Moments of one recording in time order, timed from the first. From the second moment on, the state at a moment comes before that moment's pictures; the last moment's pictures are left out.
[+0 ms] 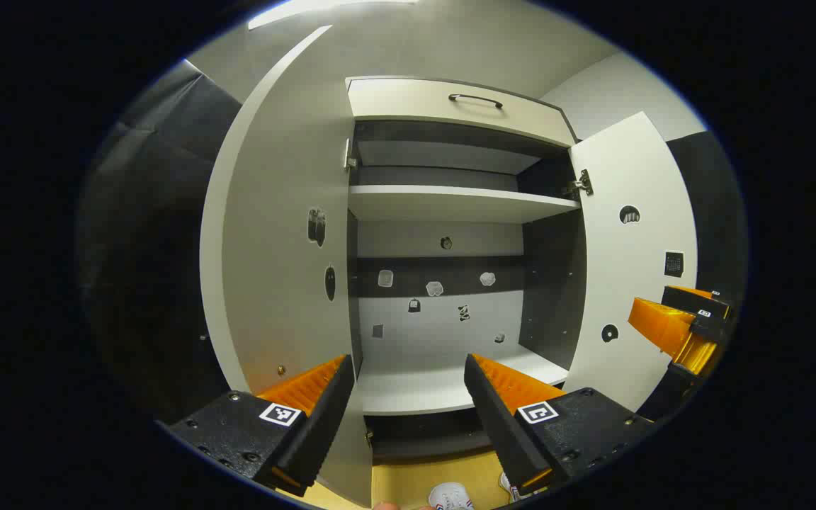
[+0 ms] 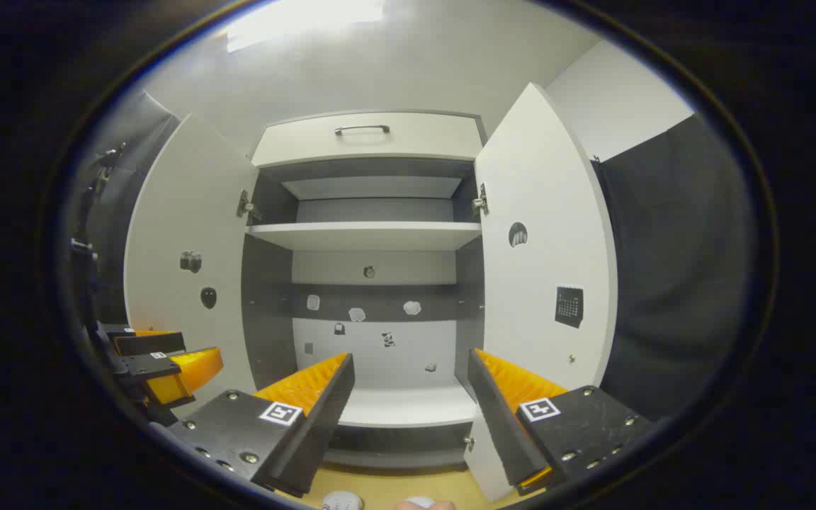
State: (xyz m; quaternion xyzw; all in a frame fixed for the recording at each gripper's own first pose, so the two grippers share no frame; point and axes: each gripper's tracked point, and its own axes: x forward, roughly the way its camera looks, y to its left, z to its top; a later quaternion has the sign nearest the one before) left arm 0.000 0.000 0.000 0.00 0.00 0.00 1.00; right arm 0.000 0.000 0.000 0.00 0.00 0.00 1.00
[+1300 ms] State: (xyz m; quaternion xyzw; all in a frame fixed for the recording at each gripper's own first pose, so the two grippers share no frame) left arm 0.001 0.004 -0.005 0.02 0.00 0.02 1.00; right arm 0.008 -0.001 -0.135 -0.04 0.14 0.01 0.99
